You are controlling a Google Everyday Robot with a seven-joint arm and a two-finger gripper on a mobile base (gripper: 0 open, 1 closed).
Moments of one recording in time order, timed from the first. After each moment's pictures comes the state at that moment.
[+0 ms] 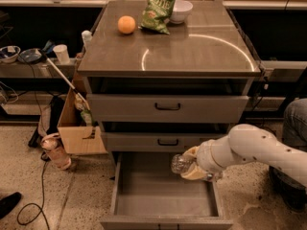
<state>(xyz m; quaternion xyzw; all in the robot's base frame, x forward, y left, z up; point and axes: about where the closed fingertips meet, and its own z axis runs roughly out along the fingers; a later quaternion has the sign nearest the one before) 0.484 -0.130 0.563 -0.63 0.72 0.14 0.27</state>
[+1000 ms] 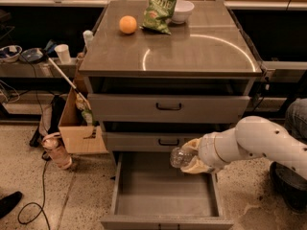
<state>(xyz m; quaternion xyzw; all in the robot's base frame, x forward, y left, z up) 0.479 -0.121 0.625 -0.65 0.68 0.11 0.30</state>
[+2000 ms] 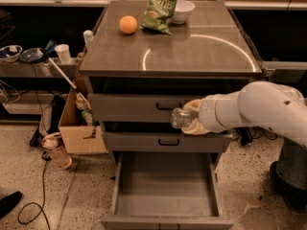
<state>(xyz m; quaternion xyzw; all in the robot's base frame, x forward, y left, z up) 0.546 -0.122 0.742 -0.66 0.65 -0.02 0.37</state>
